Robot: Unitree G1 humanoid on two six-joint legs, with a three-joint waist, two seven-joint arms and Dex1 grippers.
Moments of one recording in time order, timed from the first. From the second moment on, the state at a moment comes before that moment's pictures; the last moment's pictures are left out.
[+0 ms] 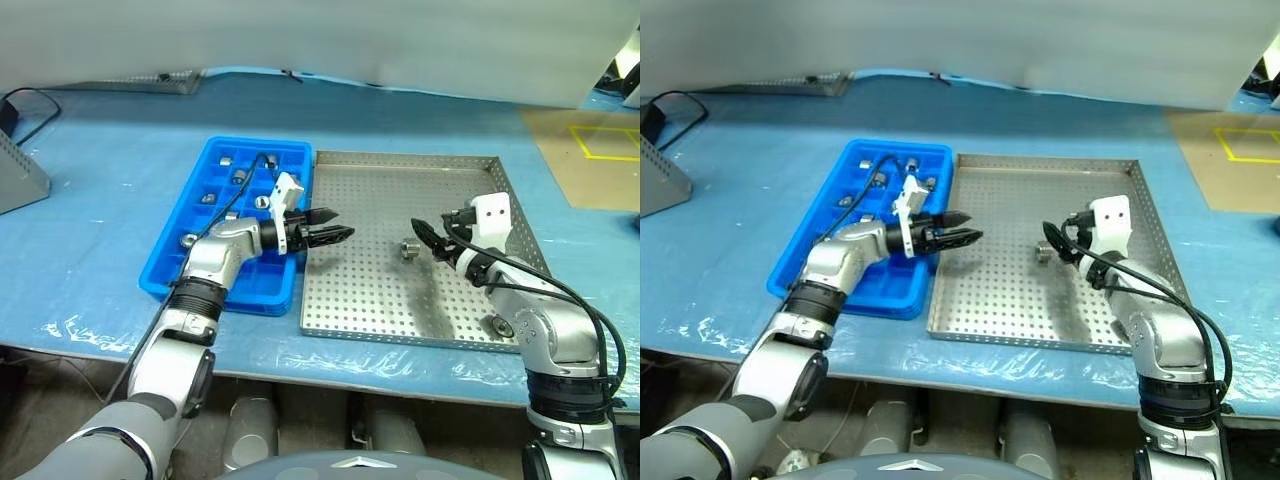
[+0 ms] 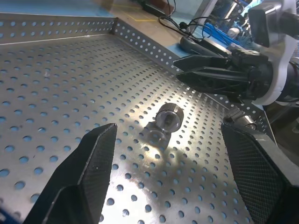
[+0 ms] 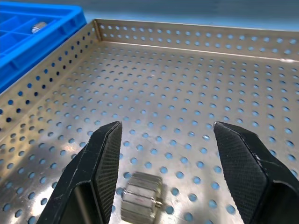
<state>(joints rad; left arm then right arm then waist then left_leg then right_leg) -0.72 0.19 -0.06 0.45 -0.38 0.48 -1.04 -0.26 -0.43 -0.15 -0.29 0.39 0.72 0.29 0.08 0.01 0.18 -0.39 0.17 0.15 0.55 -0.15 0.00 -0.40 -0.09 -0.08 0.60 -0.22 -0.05</state>
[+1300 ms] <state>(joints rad) -0.71 0.22 -0.05 0.51 -0.37 0.40 -1.07 -0.19 -0.44 -0.03 -0.20 0.25 0.65 0.39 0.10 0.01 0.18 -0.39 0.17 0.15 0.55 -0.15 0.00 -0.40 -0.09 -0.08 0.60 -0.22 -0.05</state>
